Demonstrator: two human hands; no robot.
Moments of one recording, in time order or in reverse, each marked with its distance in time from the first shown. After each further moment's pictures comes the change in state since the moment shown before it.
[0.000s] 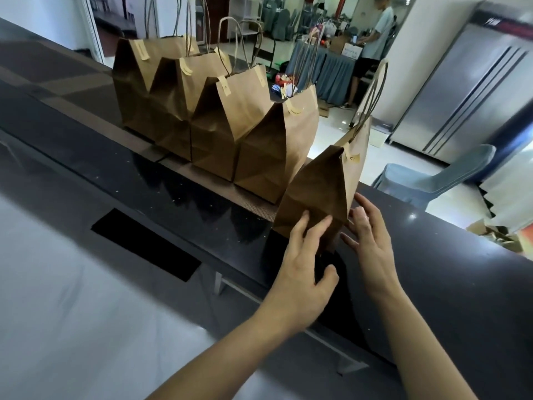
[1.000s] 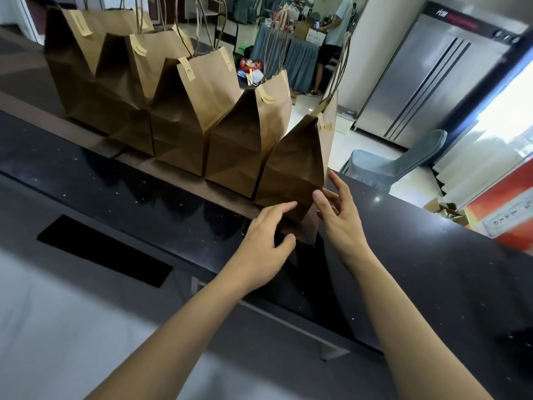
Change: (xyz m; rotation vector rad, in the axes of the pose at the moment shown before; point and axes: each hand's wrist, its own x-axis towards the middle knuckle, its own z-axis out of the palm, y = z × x) left_hand 0.051 -0.044 -0.031 0.032 -0.119 -0.026; right_hand 0.041 0.015 0.005 -0.198 0.005 0.058
